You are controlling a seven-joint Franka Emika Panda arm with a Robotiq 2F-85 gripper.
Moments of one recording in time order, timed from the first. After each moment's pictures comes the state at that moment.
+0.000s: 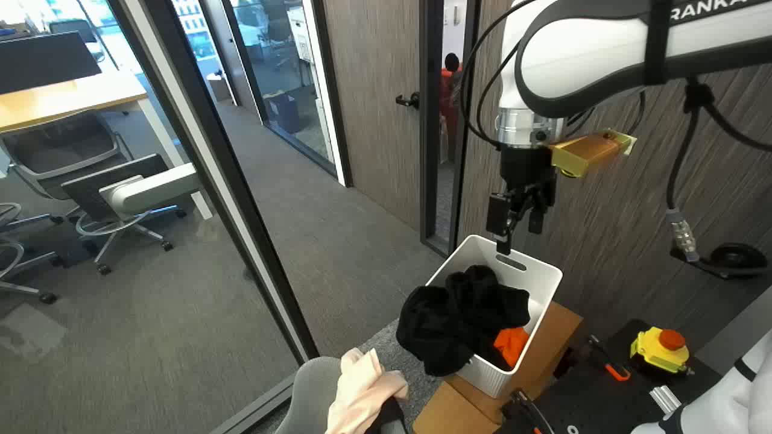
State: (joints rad) arm 0.14 -0.50 0.05 -2.42 0.13 1.72 -0.05
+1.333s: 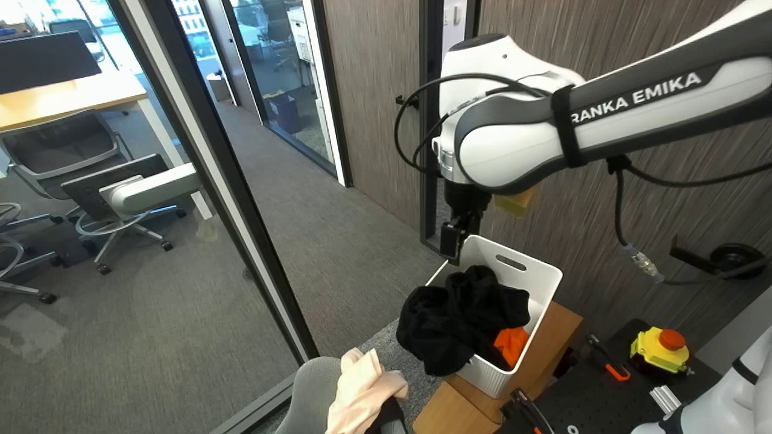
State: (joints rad) arm 0.19 -0.32 0.16 -2.42 0.00 2.08 -0.17
